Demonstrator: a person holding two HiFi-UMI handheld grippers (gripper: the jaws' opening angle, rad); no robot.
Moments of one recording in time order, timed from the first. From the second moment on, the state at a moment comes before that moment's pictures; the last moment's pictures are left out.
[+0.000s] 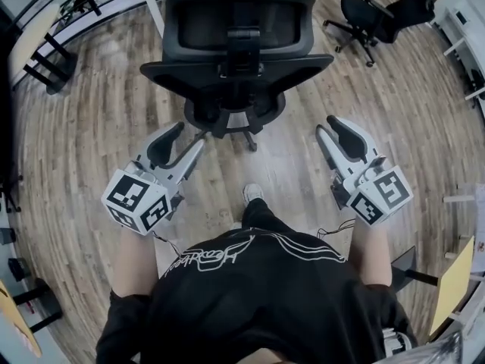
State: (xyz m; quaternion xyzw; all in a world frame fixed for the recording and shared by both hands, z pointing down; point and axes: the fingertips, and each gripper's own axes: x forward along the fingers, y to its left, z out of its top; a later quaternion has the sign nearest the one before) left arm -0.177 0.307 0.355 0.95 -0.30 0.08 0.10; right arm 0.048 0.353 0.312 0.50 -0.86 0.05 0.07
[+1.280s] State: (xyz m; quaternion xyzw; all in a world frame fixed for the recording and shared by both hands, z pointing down) left arm -0.219 0.106 0.412 0.81 -0.33 0.43 -0.22; right arm 0.144 0.159 0.392 0.48 -0.72 -0.20 0.46
